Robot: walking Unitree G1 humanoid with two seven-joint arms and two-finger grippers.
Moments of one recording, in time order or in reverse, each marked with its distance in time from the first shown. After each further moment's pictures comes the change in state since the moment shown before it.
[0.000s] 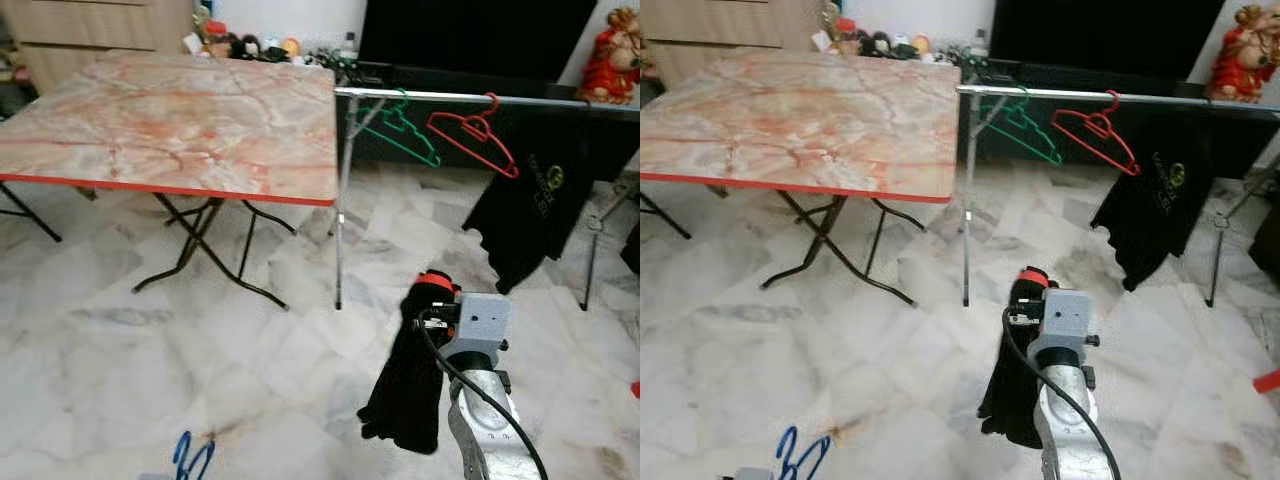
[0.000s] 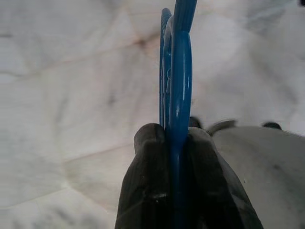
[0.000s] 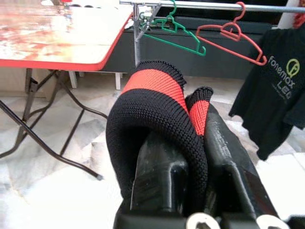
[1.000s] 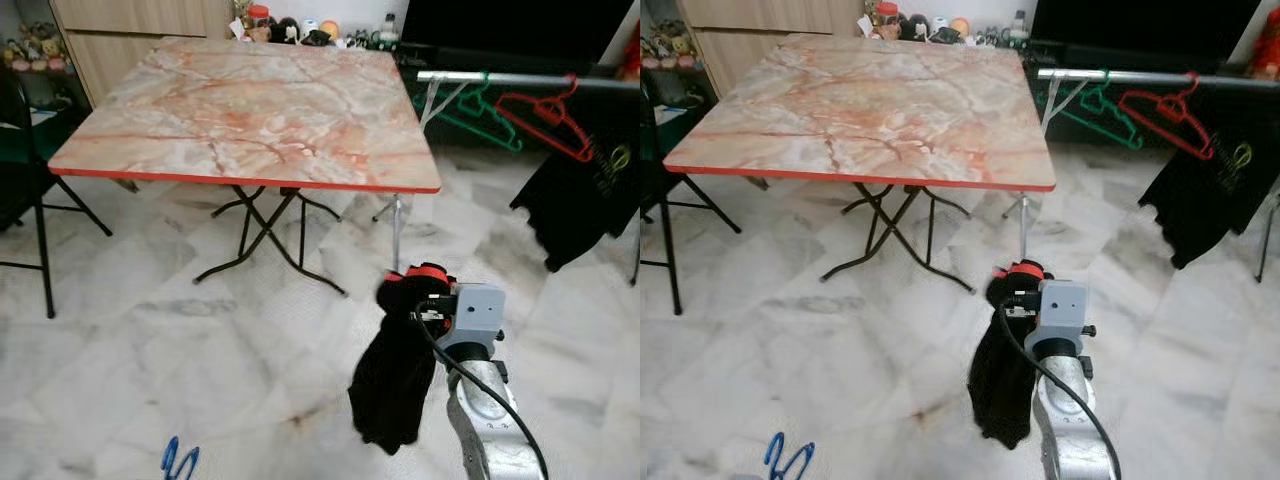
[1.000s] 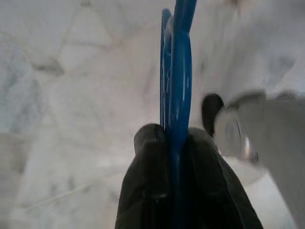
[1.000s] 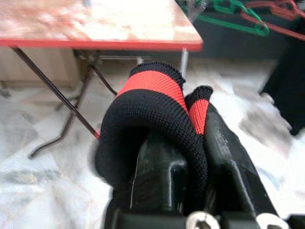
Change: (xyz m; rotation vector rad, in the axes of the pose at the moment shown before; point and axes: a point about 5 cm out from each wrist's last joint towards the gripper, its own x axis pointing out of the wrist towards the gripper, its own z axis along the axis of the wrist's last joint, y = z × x) left arm -0.002 0.000 -0.011 0.034 0.063 0.039; right arm 0.002 -0.006 -0.002 -0.011 0.018 0.004
